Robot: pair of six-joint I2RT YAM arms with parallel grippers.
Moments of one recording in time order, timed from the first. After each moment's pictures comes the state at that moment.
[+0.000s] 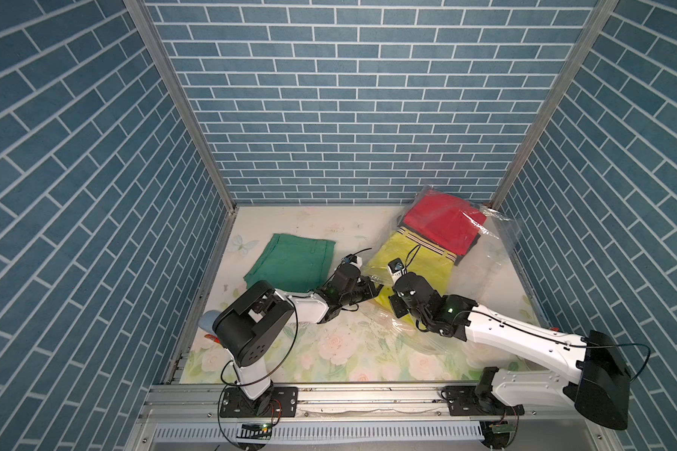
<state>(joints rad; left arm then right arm) -0.76 1.76 0.77 0.48 0.19 -0.98 1.00 1.23 0.83 -0.37 0.39 0.27</state>
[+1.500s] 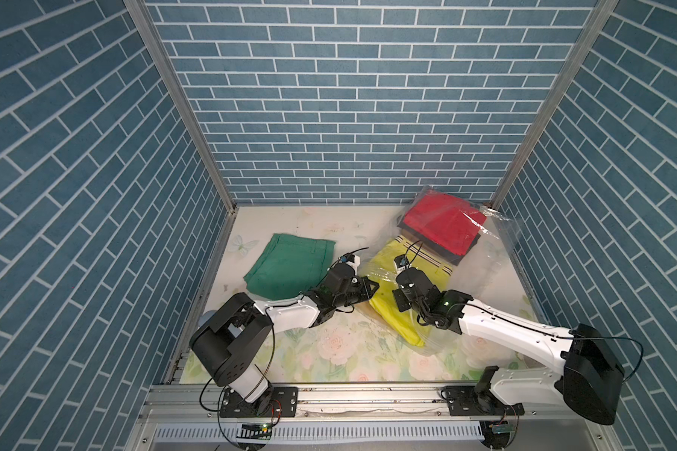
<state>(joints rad) -0.76 1.58 0.72 0.36 0.24 -0.95 0.91 1.29 0.81 -0.34 0.41 0.29</state>
